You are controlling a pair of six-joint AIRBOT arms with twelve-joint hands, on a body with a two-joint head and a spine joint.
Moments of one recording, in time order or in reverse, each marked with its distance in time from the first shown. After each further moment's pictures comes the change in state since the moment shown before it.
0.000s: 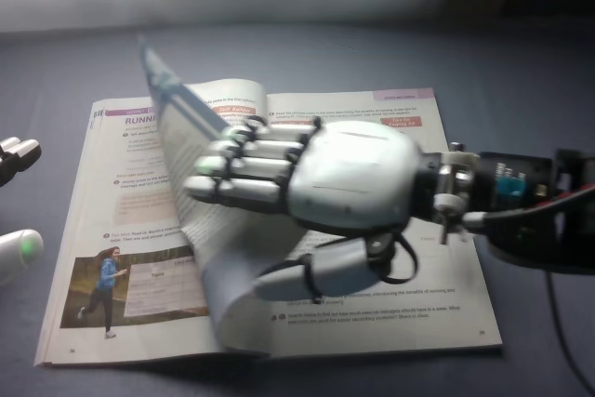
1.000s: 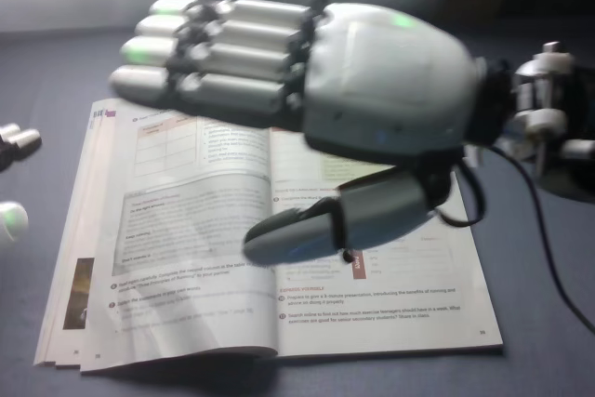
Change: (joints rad) left arm -0.002 0.032 -0.024 0.003 -0.064 0.008; right arm 0.129 0.163 -0.109 -0.118 0.333 0.154
